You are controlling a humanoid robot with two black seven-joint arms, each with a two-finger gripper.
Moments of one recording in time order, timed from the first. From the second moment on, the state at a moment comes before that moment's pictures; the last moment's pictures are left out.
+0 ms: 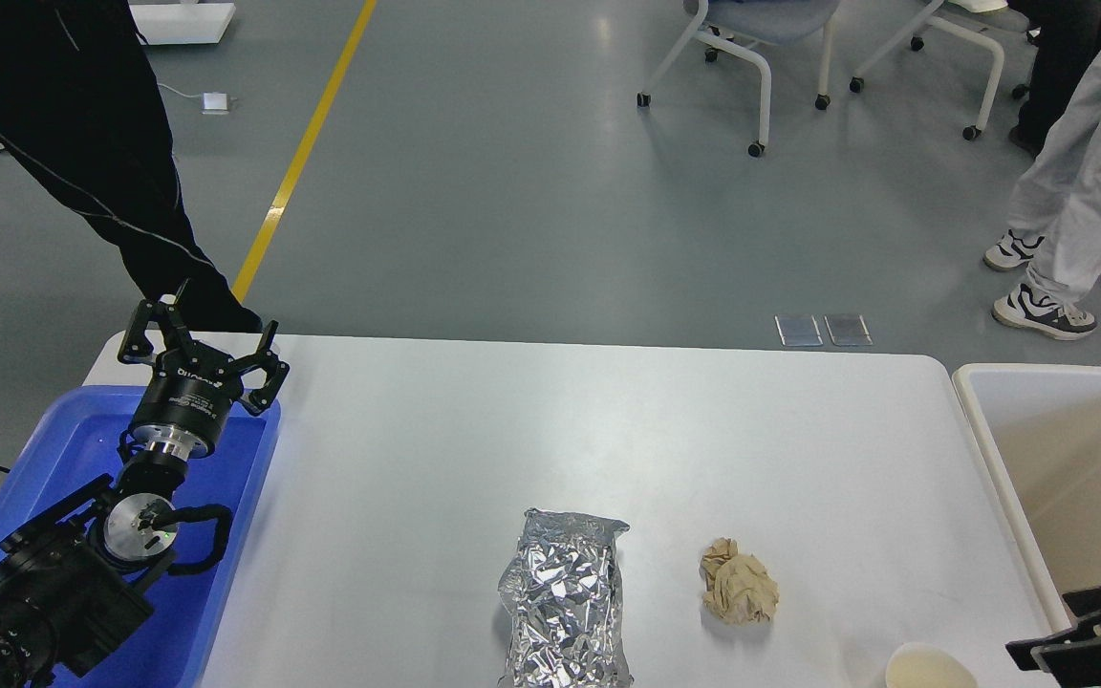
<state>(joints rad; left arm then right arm) -0.58 0.33 -0.75 -0.45 -0.17 -0.63 -0.53 0.85 -1.31 0.01 1.53 -1.89 0.35 0.56</state>
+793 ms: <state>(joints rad) -0.58 0.33 -0.75 -0.45 -0.17 -0.63 -0.53 0.80 -1.11 0.00 1.47 -1.90 0.33 0.55</state>
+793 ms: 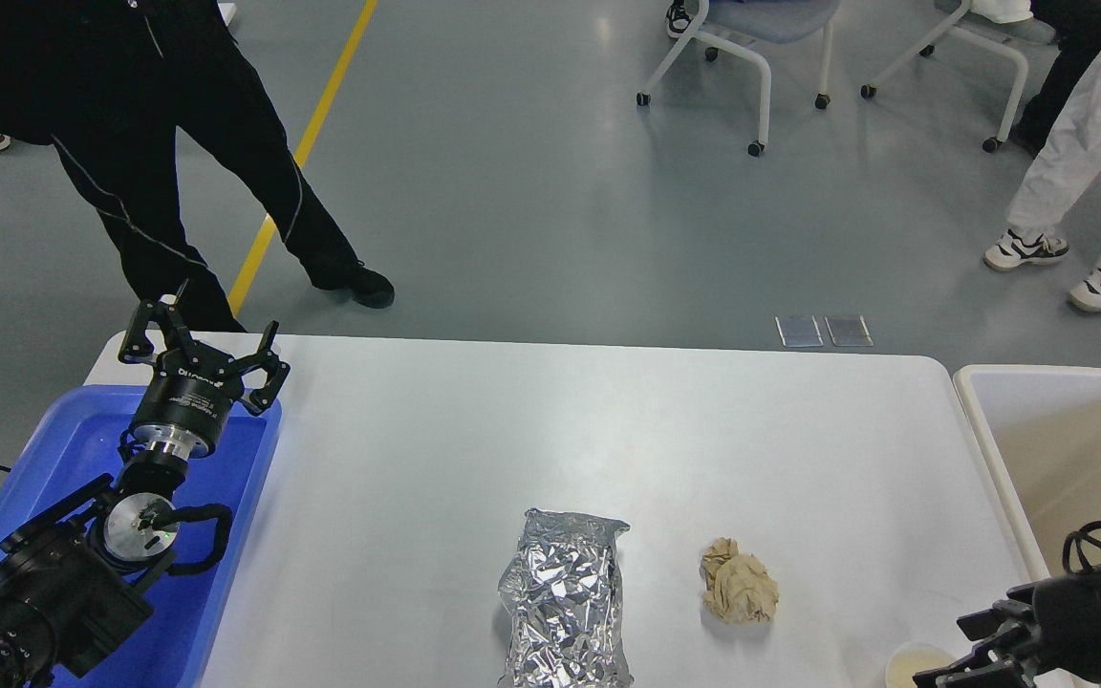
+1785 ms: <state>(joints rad) -0.58 0.33 -0.75 -0.45 -0.17 -0.63 -0.53 0.70 -0.97 -0.01 1.29 -1.91 0.21 0.56</state>
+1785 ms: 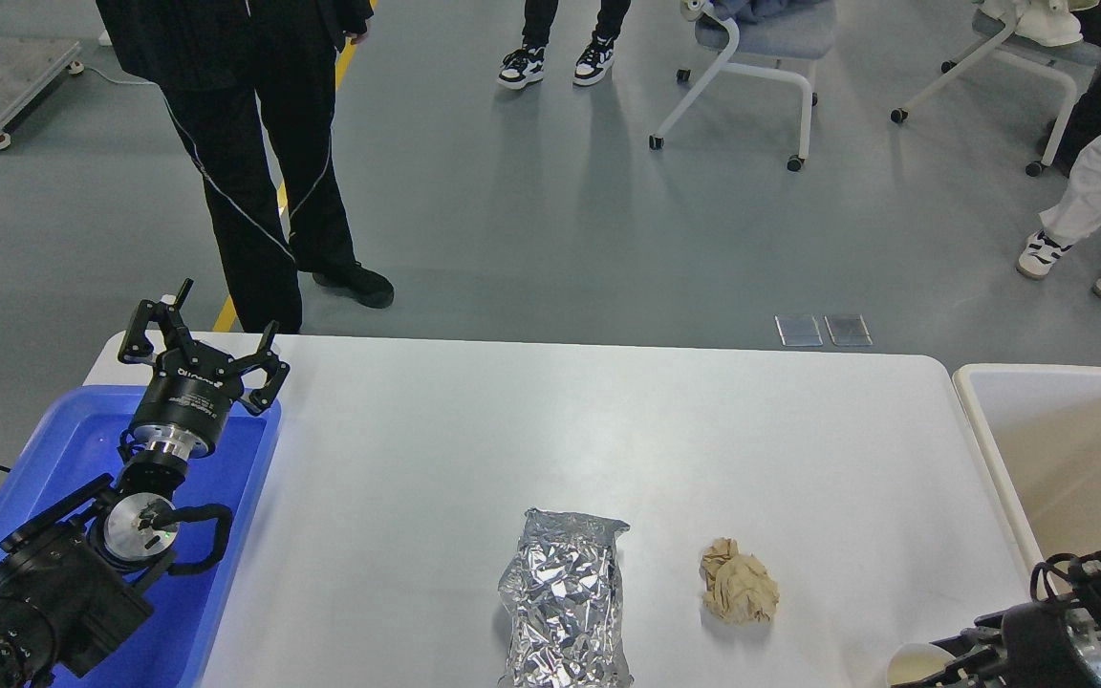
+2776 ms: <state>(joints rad) -0.58 0.33 -0.75 -0.45 -0.17 -0.63 -0.53 0.70 -0.99 -0.01 1.29 -1.86 0.19 0.57</state>
